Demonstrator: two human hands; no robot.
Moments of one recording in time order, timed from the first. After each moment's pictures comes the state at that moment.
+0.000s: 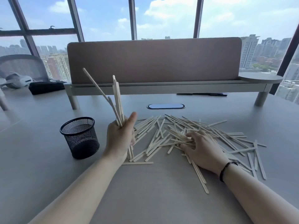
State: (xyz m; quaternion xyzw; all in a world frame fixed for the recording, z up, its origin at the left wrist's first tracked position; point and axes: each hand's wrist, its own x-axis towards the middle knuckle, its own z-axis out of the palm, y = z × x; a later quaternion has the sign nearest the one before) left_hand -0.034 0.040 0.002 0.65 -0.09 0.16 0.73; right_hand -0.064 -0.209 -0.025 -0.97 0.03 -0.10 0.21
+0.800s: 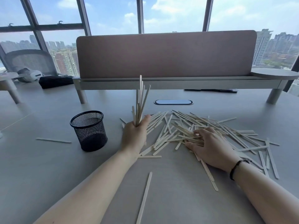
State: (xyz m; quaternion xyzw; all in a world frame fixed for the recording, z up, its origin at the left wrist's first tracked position) left_hand -0.026 0.029 -0.020 0.70 0.01 0.09 0.71; right_hand -0.066 -0.207 -0.026 -0.98 0.02 -0.09 0.20
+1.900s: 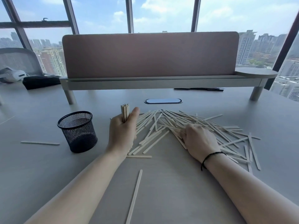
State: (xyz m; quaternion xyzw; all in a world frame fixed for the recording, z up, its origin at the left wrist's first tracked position) left_hand -0.039 0.031 -0.003 0.69 -0.08 0.17 0.70; right_hand -0.052 -0.201 -0.031 -0.98 0.03 -0.19 0.07
